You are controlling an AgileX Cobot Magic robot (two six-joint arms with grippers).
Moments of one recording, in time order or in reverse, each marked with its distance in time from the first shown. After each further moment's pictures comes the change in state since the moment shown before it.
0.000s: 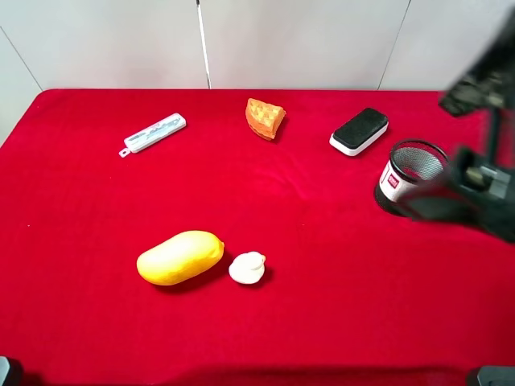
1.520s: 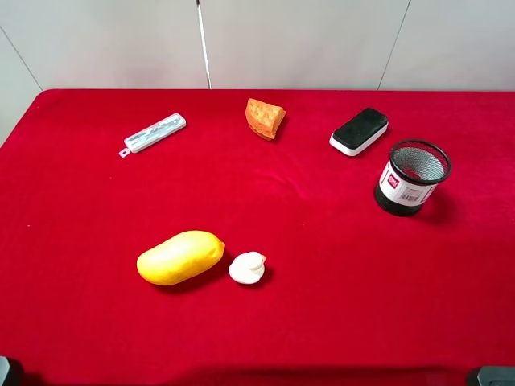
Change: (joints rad) left arm 0.000 0.000 0.000 0.000 0.000 0.000; right arm 0.008 -0.829 0.515 0.083 -0.182 0.092
